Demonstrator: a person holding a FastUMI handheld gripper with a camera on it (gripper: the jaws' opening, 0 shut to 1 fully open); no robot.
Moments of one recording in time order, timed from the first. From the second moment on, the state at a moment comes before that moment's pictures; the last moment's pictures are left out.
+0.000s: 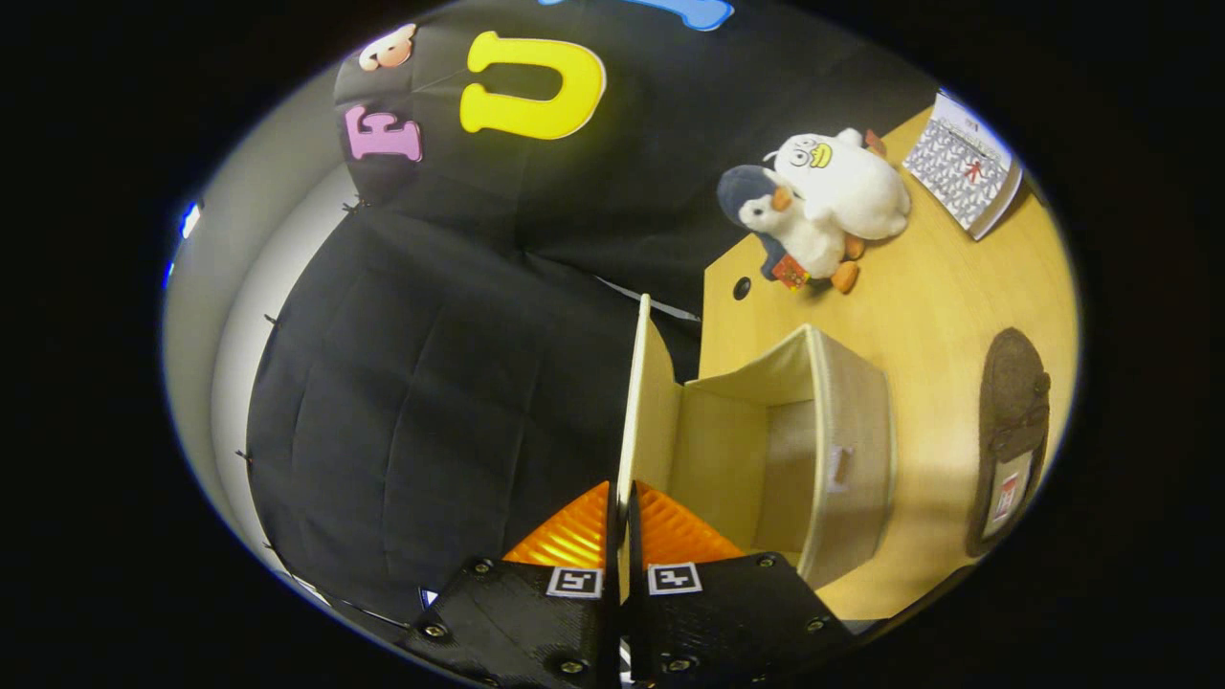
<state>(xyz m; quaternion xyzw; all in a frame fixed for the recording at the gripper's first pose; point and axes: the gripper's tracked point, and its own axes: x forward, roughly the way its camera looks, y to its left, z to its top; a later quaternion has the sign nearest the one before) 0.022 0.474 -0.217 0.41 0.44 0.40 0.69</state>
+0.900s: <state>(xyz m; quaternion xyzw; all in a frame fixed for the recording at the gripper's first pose) -0.010 0.734 -0.219 0.32 0.48 0.44 0.68</state>
